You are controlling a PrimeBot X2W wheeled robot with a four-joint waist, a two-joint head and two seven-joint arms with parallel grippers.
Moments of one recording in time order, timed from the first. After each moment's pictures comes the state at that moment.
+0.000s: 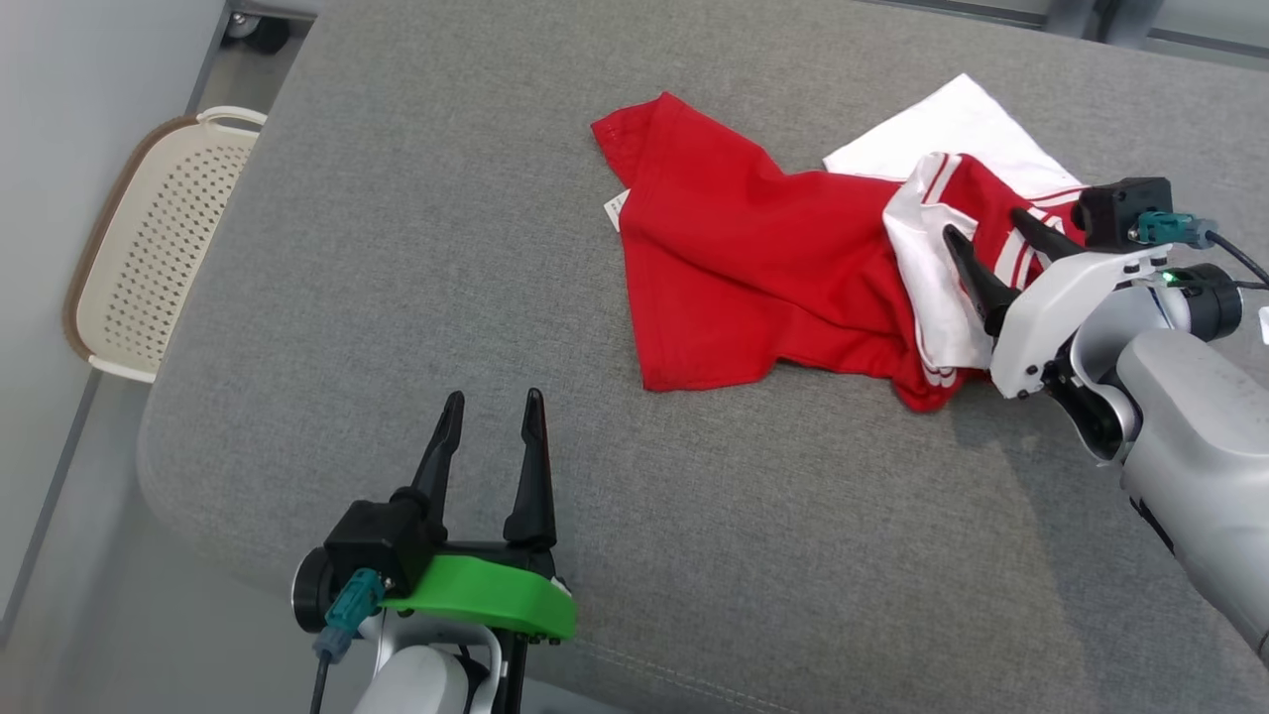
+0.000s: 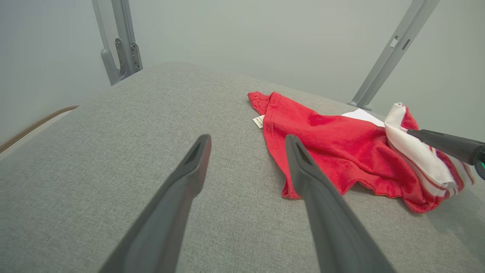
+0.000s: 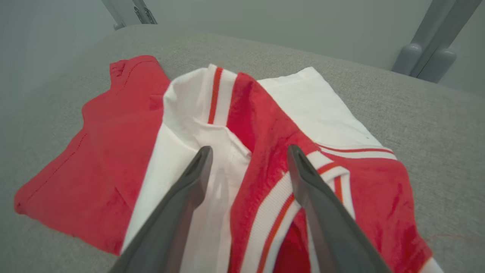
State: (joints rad) left arm -0.15 0.05 -0.42 0.15 -0.43 0.15 -0.26; right arm -0.83 -0.42 0.69 0.83 0.77 0.13 -0.11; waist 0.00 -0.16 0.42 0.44
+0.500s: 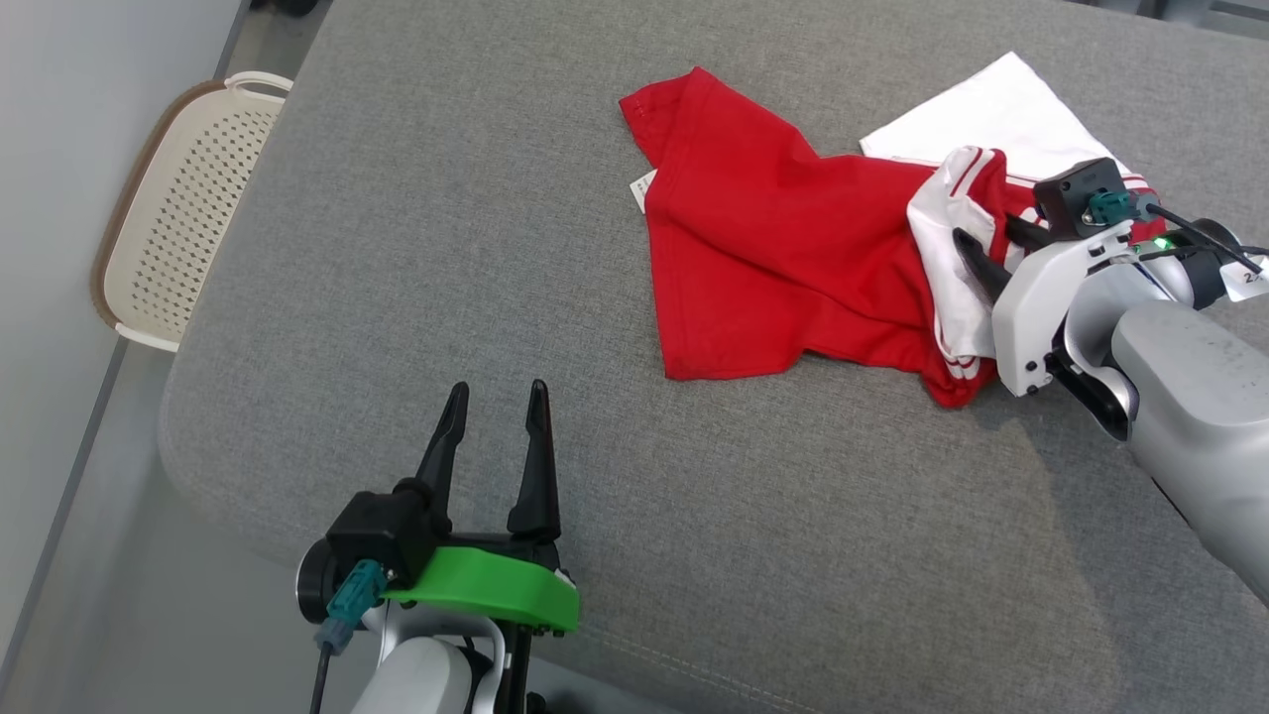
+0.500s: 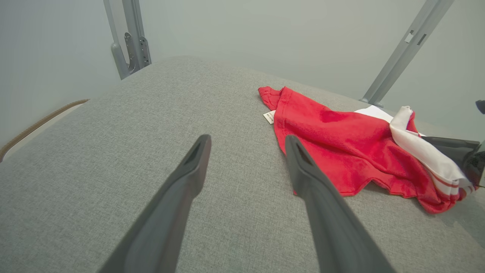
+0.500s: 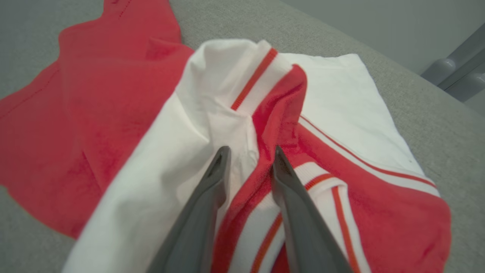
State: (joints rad) left arm -0.17 0.05 -0.43 0.14 -0.45 0.16 -0.26; right arm -0.95 -0.45 0.92 0.91 0.73 0.13 -0.07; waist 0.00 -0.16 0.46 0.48
